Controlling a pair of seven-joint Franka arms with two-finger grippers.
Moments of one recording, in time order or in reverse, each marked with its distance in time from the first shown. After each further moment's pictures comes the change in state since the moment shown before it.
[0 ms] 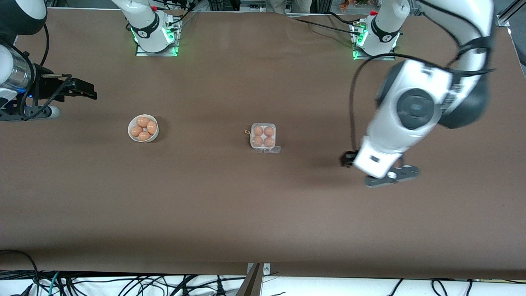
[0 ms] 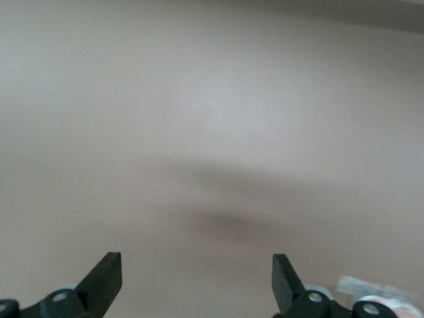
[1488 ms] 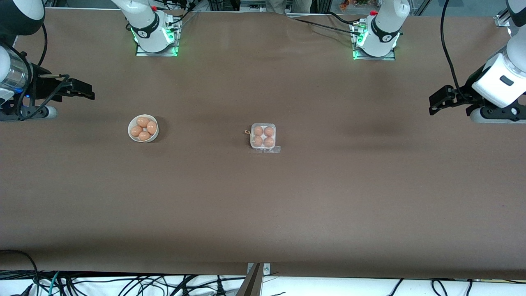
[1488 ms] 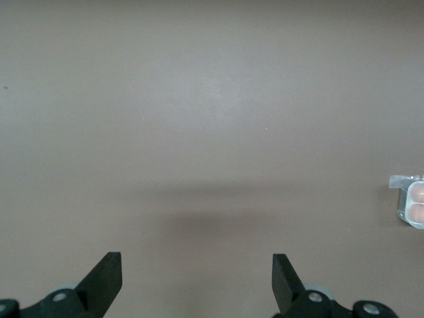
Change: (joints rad) left arm 0.079 -0.484 0.193 -0.354 -0.160 -0.094 0.464; right arm 0.020 0.000 -0.030 0.002 -0.005 0.000 0.000
